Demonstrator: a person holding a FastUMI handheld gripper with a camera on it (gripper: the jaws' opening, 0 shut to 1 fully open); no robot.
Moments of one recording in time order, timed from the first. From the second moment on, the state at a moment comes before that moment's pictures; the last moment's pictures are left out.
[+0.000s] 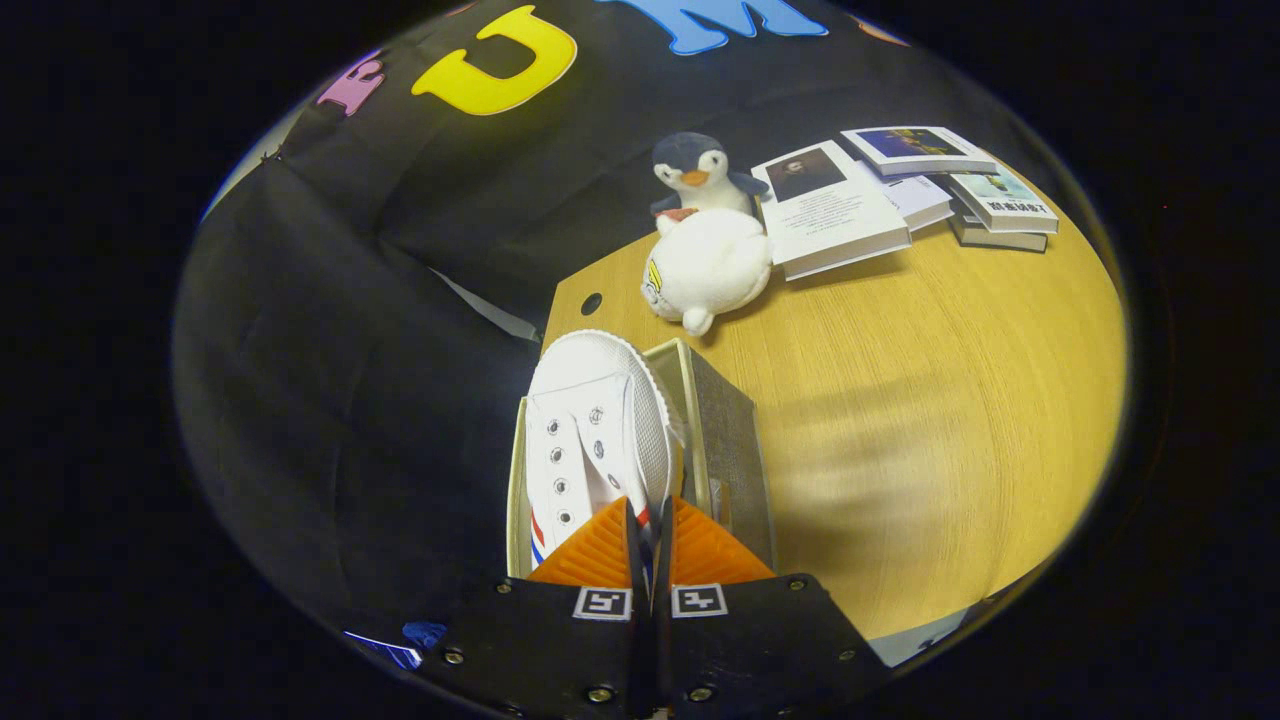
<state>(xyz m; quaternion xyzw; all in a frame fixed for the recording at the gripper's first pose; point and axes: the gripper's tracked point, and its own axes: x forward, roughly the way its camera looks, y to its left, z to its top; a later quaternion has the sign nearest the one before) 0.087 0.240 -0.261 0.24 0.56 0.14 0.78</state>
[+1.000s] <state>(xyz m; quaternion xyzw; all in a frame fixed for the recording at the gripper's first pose) 0.099 0.254 -0.234 0.12 0.49 0.16 0.85</state>
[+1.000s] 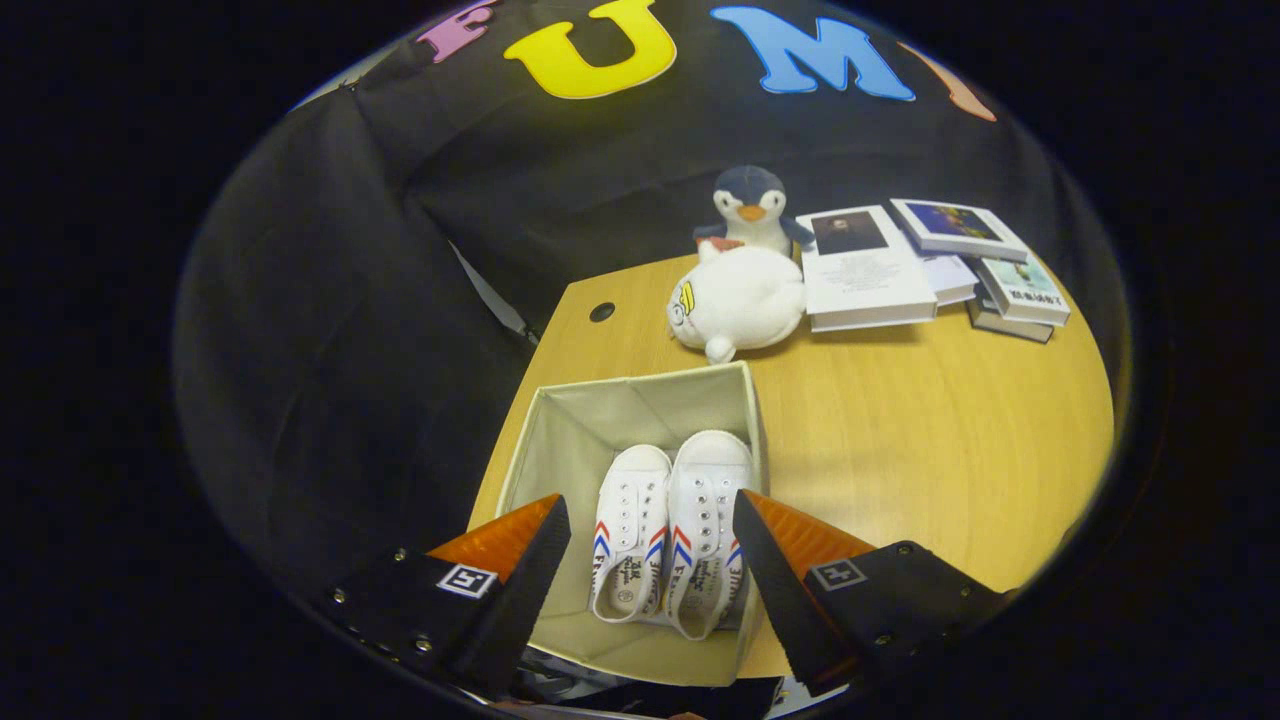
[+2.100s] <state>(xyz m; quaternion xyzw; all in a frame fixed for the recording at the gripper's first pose) 0.077 0.027 -0.044 0.06 0.22 0.09 0.97</state>
